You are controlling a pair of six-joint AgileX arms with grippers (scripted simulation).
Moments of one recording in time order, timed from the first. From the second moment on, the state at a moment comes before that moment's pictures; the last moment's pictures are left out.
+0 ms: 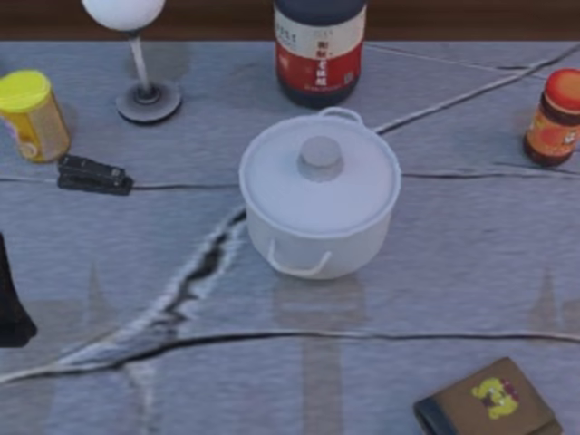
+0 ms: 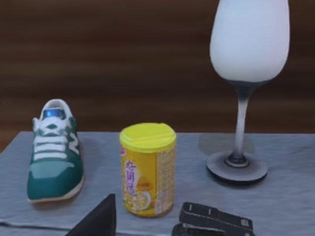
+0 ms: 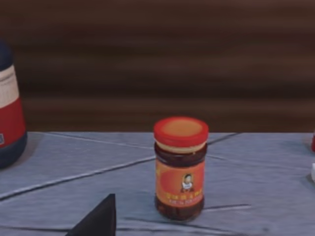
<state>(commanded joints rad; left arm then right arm) 0.00 0.00 0.00 0.00 0.00 0.00 0.00 0.00 0.00 0.00 0.00 0.00</state>
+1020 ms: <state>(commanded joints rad) 0.00 0.00 0.00 0.00 0.00 0.00 -0.06 0.98 0.90 -0.64 0.03 -0.06</state>
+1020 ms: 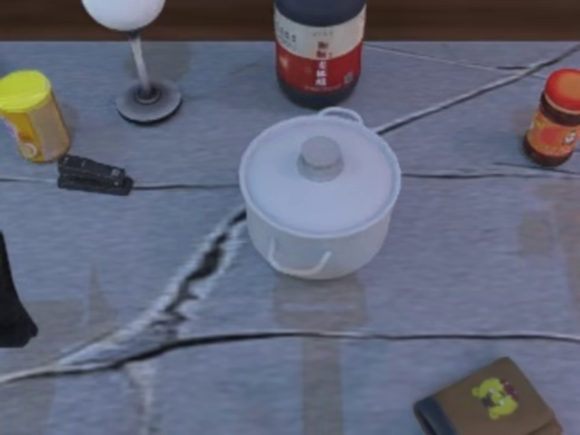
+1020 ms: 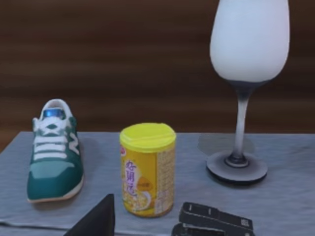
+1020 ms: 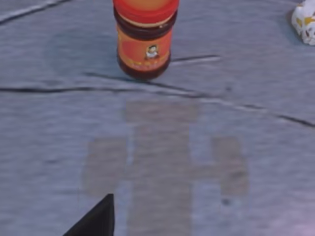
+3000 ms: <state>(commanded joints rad) 0.00 0.00 0.00 0.00 0.00 0.00 -0.01 2.55 2.32 -1.14 -0.04 -0.25</state>
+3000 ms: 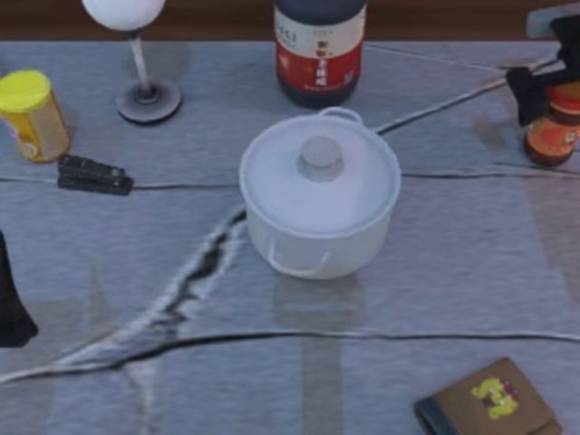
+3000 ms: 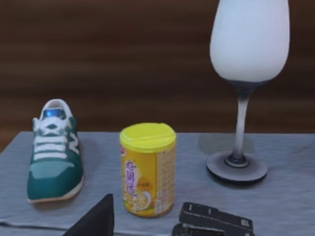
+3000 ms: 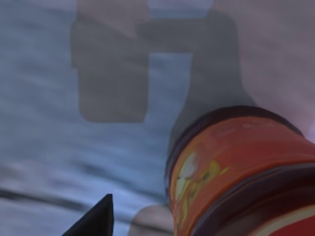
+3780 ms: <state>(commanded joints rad) 0.00 0.00 0.00 0.00 0.00 0.00 -0.01 2.55 2.32 -1.14 -0.04 -0.25</state>
